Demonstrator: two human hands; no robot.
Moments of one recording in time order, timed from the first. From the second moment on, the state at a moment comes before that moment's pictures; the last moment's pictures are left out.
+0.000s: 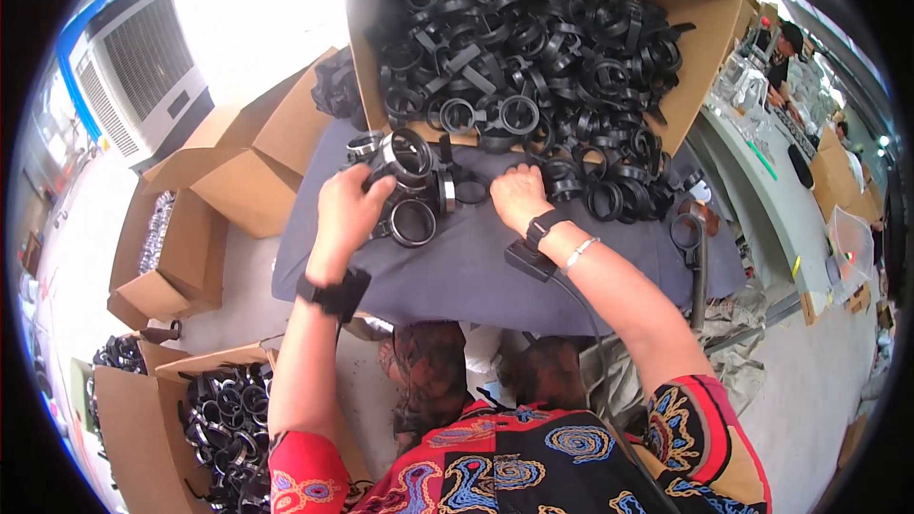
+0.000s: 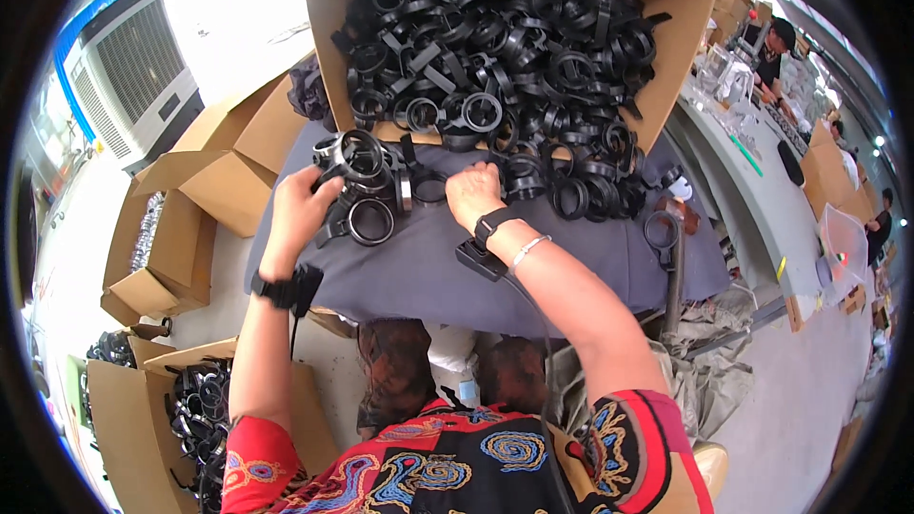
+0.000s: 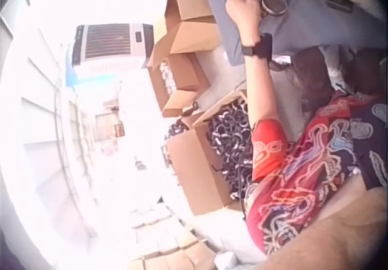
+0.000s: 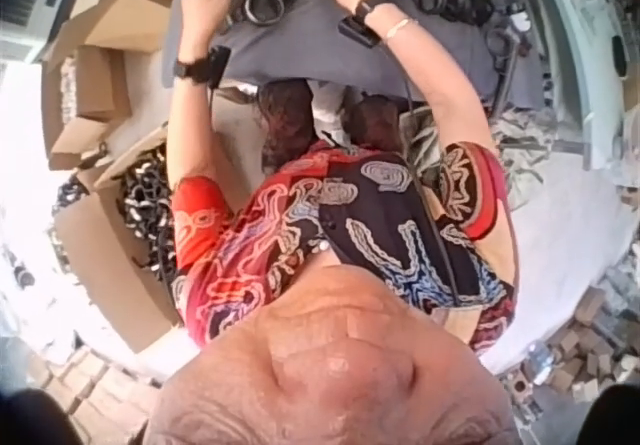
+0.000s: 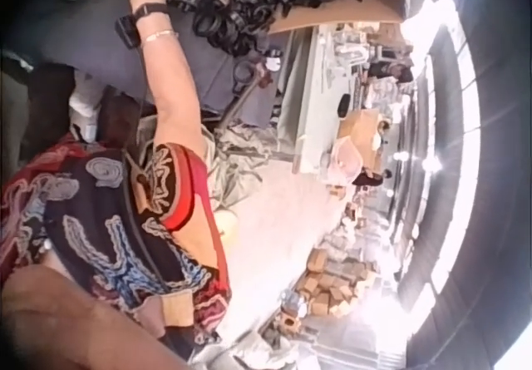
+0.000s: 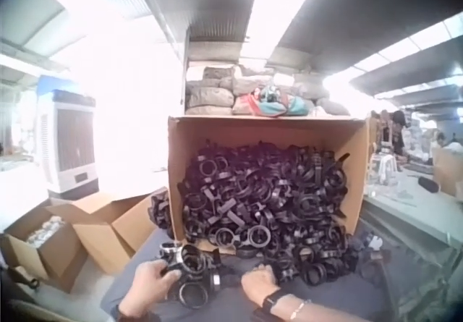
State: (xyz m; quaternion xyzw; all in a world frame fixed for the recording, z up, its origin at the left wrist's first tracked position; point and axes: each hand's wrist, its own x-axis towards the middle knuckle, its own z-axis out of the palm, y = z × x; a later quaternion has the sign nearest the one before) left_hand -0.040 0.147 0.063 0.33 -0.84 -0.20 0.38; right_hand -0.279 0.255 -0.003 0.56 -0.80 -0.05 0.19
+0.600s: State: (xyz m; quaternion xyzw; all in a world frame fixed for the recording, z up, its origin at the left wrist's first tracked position) left_hand -0.067 0.209 0.045 0.18 -0.83 -0.27 0.45; right_hand -0.308 0.347 0.023 0.38 -0.46 0.70 -0.39
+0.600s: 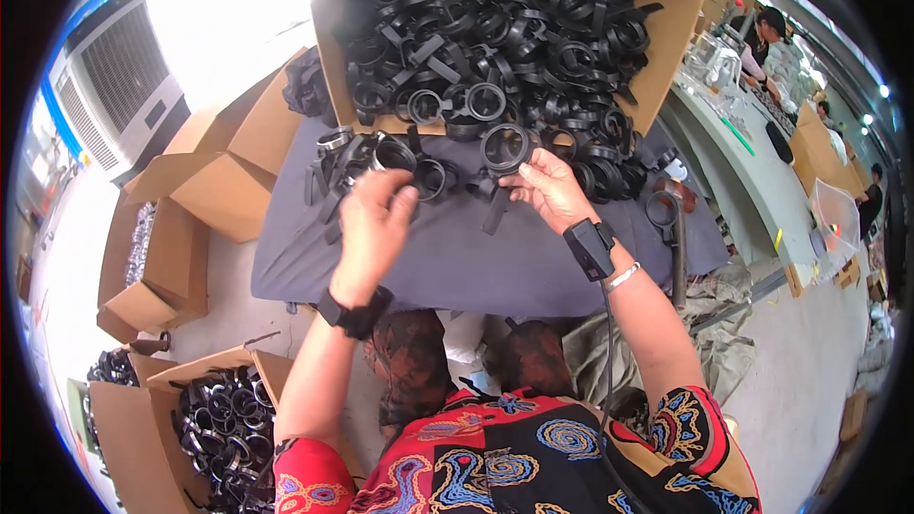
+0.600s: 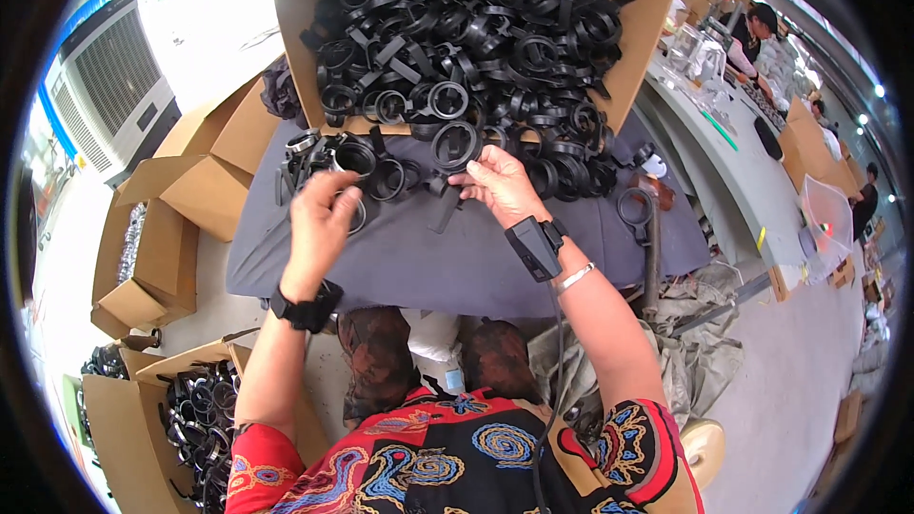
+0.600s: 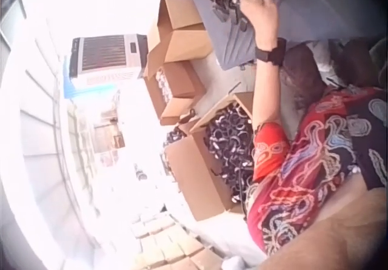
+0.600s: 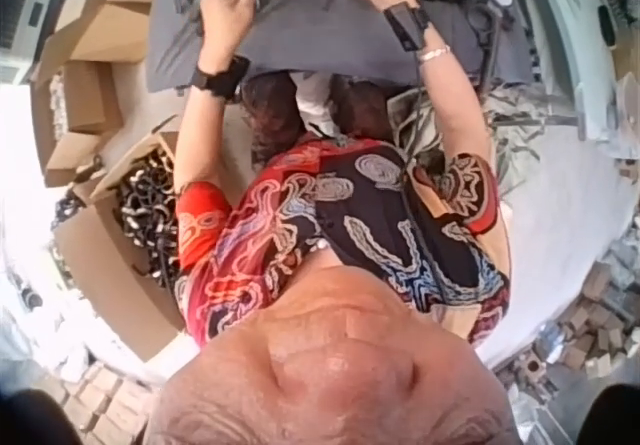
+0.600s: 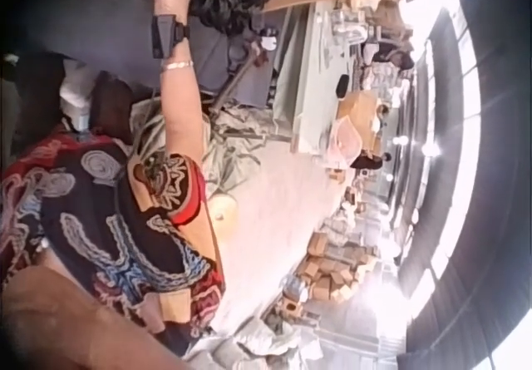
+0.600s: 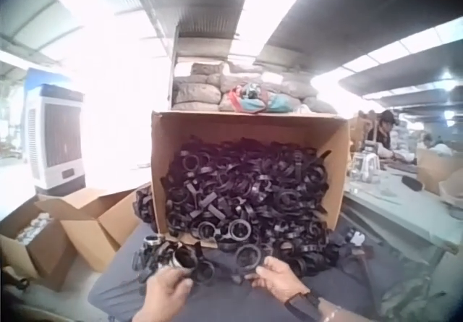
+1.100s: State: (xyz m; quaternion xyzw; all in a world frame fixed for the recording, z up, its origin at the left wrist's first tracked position) left_hand -0.183 0.249 -0.017 0.19 -0.78 -0.49 0.34; right_hand -0.276 0.373 -0.009 0.27 -0.38 0.82 -0.32
